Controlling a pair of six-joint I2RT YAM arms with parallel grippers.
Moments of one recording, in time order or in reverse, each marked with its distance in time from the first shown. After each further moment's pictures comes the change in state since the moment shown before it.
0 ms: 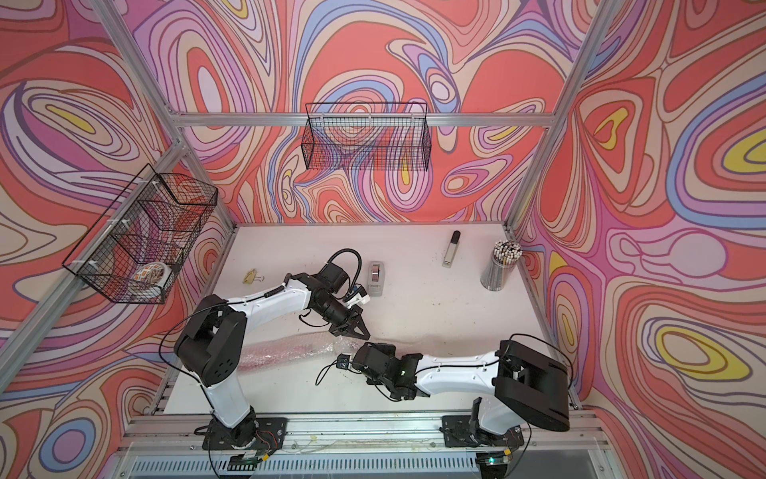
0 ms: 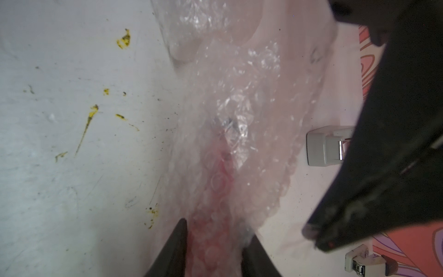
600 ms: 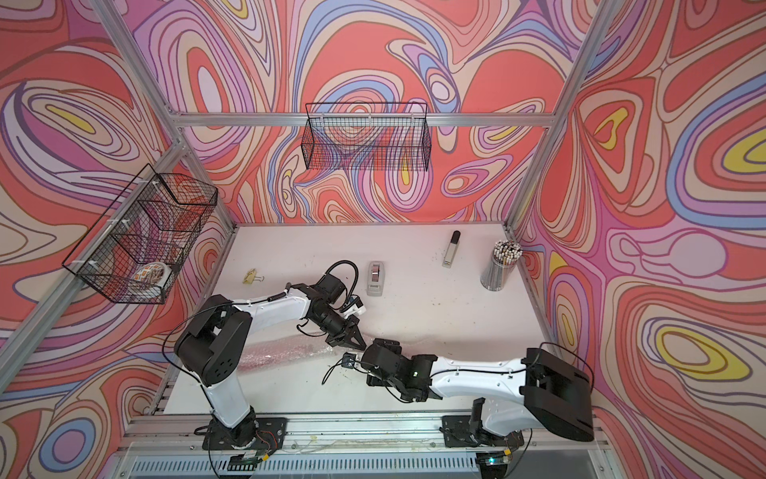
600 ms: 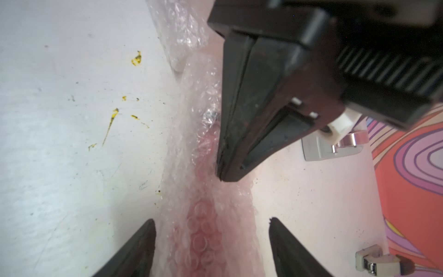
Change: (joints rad) left arm 0.000 0.003 -0.110 0.073 0.001 -0.021; right arm 0.000 -0.195 -0.045 -0.076 -0.083 0.054
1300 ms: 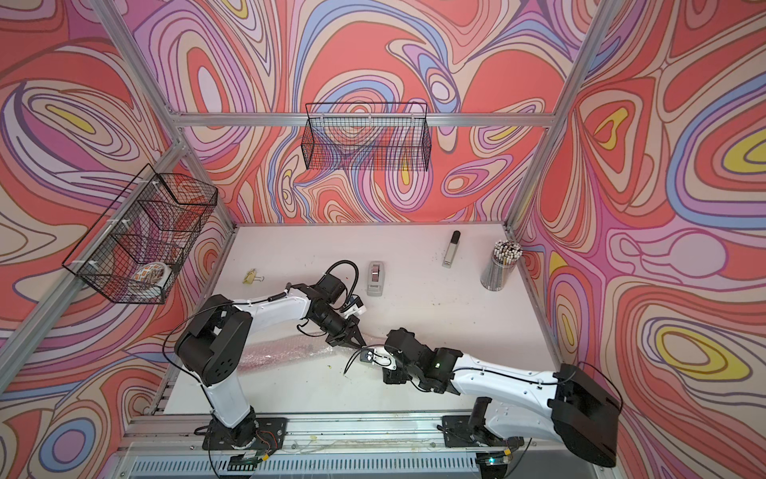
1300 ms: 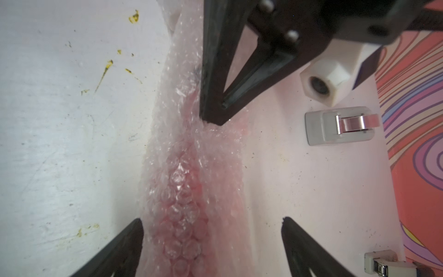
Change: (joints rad) left arm 0.000 0.000 0.000 0.003 -0.006 0.009; right arm -0.197 -0.084 -0.074 -0.032 -0.195 -0.185
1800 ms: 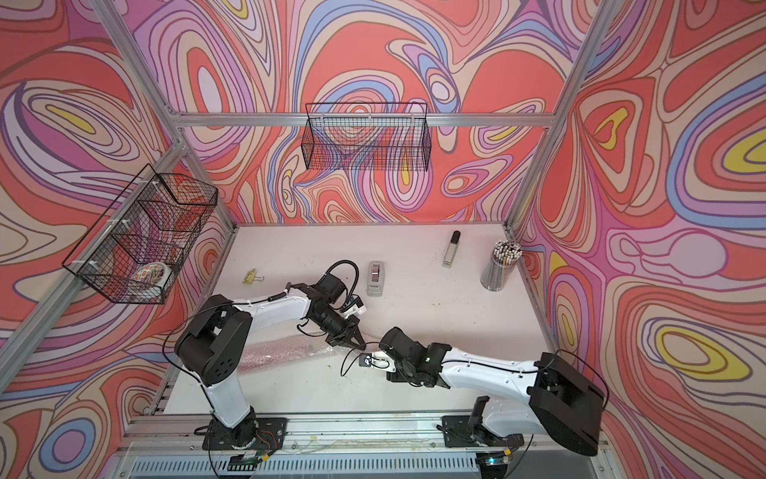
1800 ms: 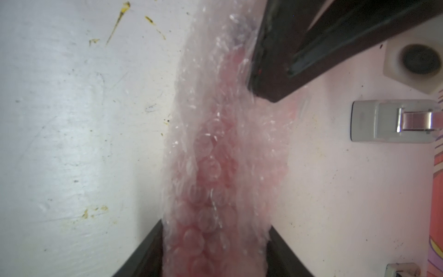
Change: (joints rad) left arm 0.000 0.000 0.013 -0.013 -0.004 0.007; right arm -0.008 0.084 0.045 -0.086 0.006 -0.045
